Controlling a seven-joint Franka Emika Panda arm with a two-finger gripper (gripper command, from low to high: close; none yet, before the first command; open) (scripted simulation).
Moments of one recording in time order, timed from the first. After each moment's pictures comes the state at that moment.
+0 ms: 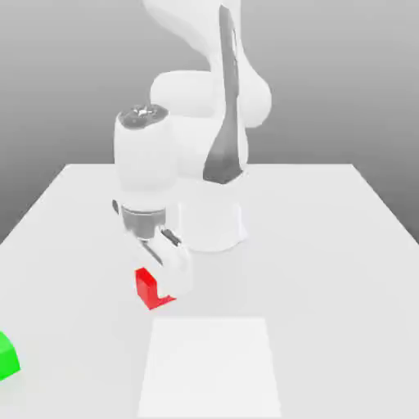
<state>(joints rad) -0.33 -0.07 -0.02 -2.86 -0.03 2.79 1.54</state>
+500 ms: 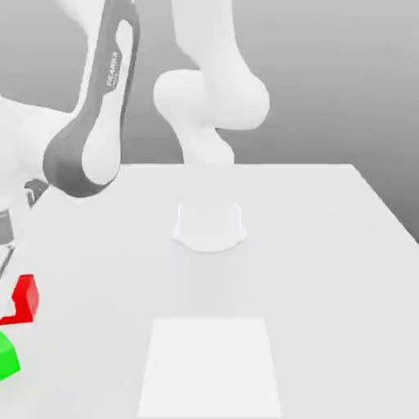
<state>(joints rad) -0.55 0.22 -0.13 -2.33 0.05 2.56 1.58</state>
